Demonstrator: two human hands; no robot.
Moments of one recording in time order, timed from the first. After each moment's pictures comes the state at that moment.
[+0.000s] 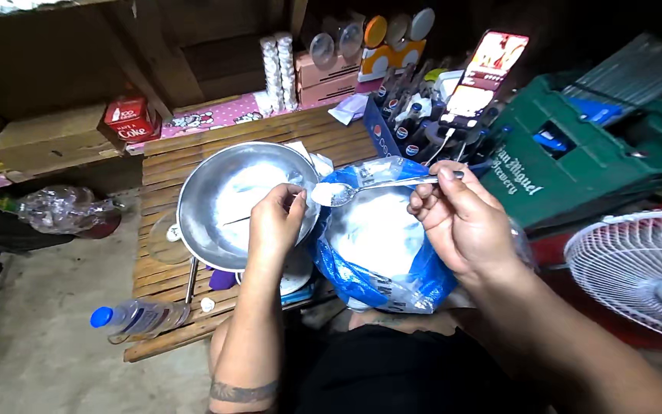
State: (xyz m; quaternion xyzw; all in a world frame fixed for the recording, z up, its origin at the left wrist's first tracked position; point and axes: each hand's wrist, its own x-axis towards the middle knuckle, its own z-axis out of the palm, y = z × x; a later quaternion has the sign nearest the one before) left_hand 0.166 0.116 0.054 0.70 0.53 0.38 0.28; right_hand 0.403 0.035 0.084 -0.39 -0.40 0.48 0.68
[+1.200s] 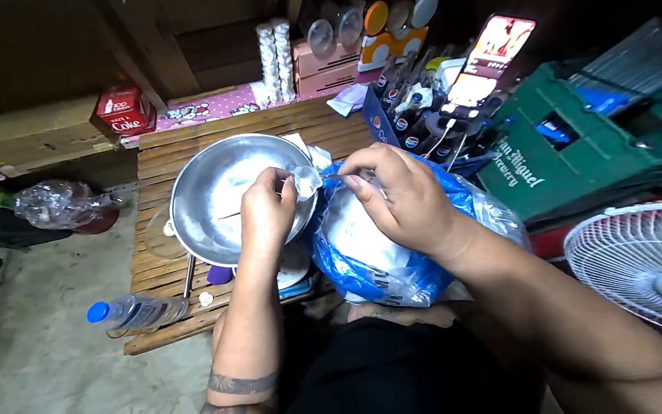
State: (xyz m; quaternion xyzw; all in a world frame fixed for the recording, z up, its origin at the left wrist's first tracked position) left_hand 0.172 0.127 0.061 0.68 0.59 0.36 0.25; right_hand 0.372 0.077 0.107 -0.37 -0.83 -0.05 0.42
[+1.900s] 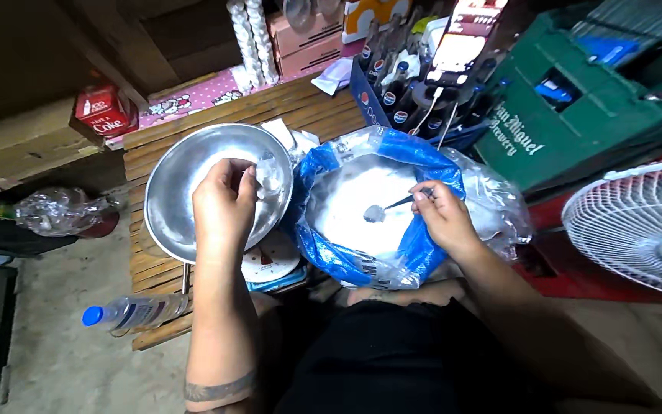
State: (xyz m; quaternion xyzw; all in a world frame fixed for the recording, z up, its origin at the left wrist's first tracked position) left_hand 0.162 0.115 0.080 0.71 0.57 0.36 0.21; right_hand 0.487 0.021 -0.030 -0.66 -0.59 0.19 0.42
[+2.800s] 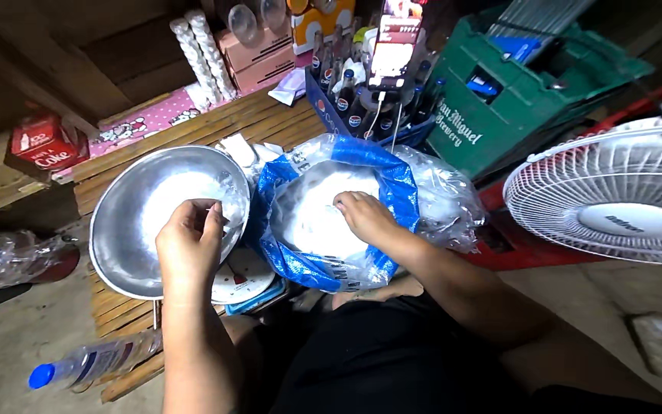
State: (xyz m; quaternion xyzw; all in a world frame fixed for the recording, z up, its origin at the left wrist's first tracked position) left_hand 0.161 0.104 0.055 0.72 0.57 0.33 0.22; right_hand 0.455 0.055 -0.044 -0.66 -0.71 0.10 0.21
